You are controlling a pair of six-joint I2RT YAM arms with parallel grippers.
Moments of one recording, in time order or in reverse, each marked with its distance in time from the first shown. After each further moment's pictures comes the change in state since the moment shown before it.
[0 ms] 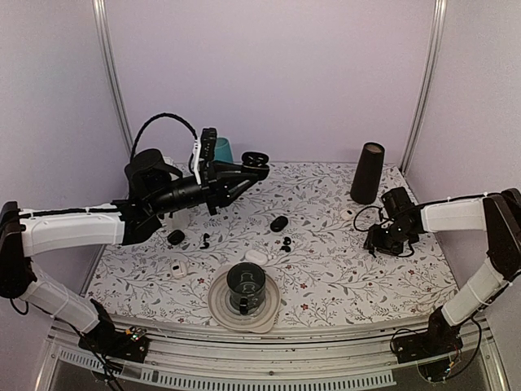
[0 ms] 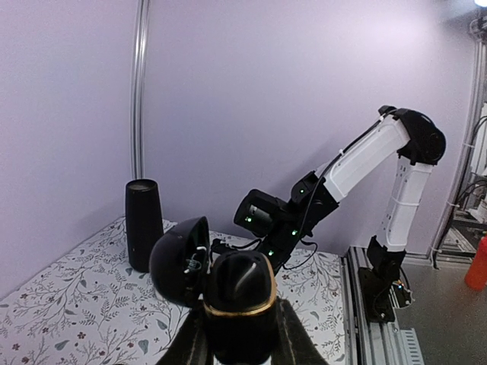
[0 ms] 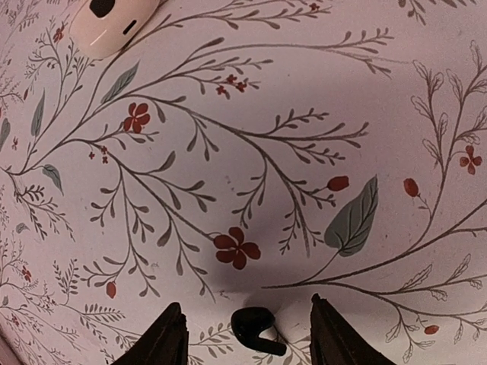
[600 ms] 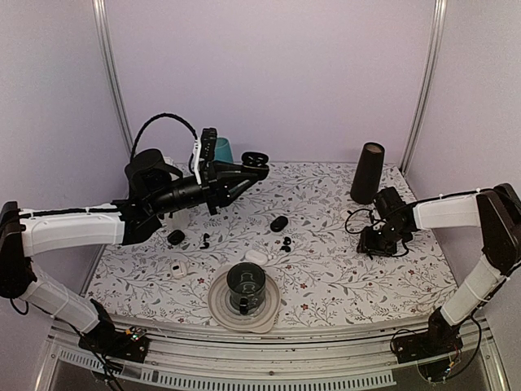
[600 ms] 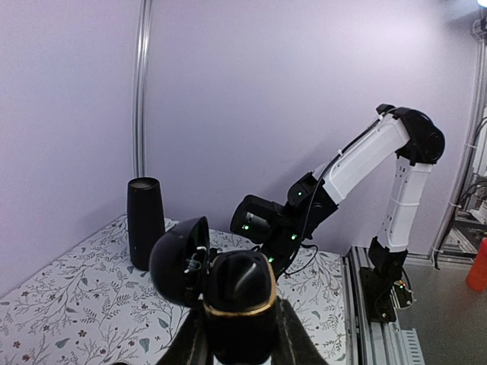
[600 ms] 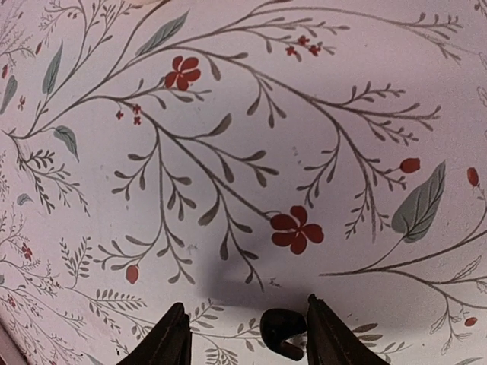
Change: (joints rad) left arm 0.001 0.000 0.000 -0.005 -0.008 -0.001; right arm 0.063 0.057 0.051 -0.045 -0.011 -0.015
